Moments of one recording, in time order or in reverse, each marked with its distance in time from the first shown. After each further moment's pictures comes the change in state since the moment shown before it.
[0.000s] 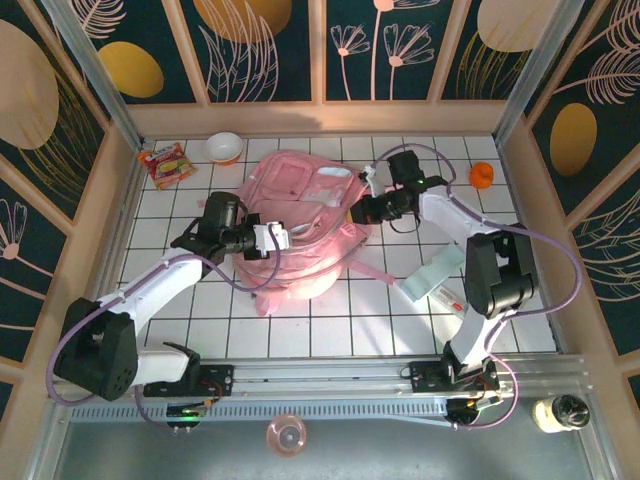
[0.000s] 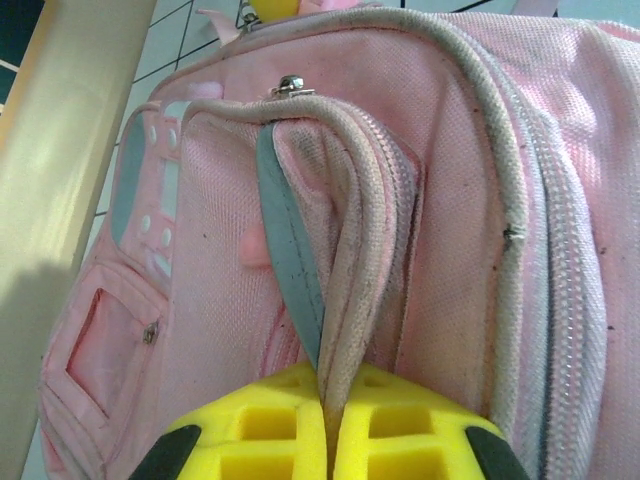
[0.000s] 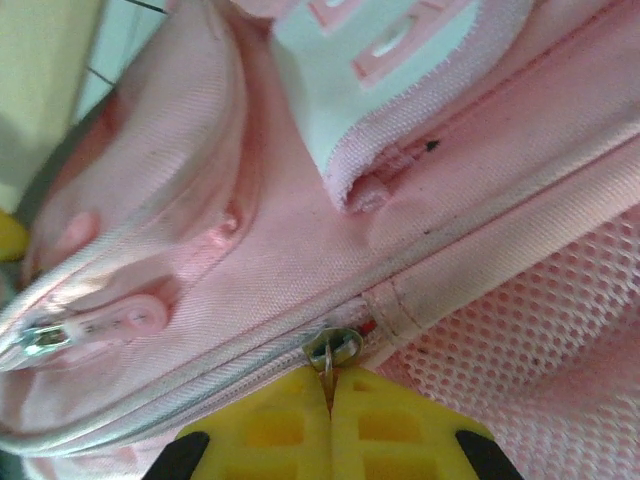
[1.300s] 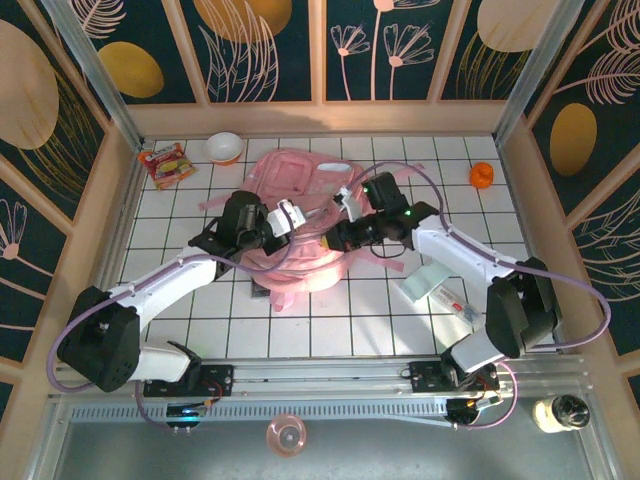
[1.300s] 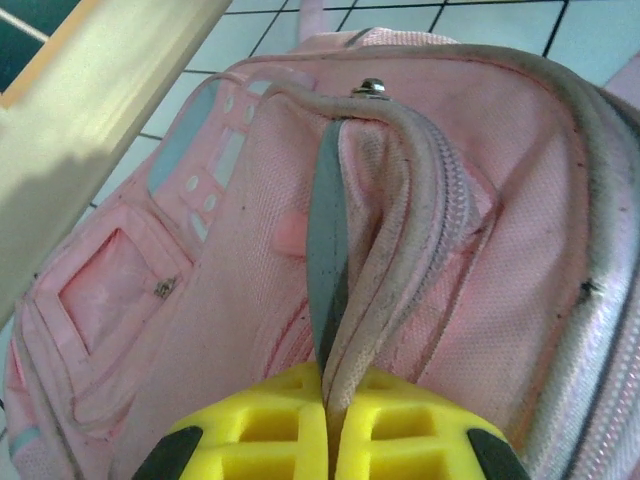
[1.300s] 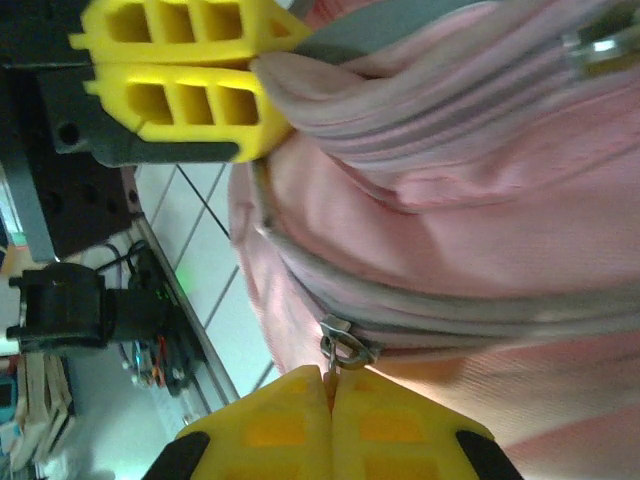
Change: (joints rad) left arm -0.141 0.055 0.039 0.139 -0.285 -0.520; right arm 0.261 -0.257 -0.194 0.127 -0.013 0.228
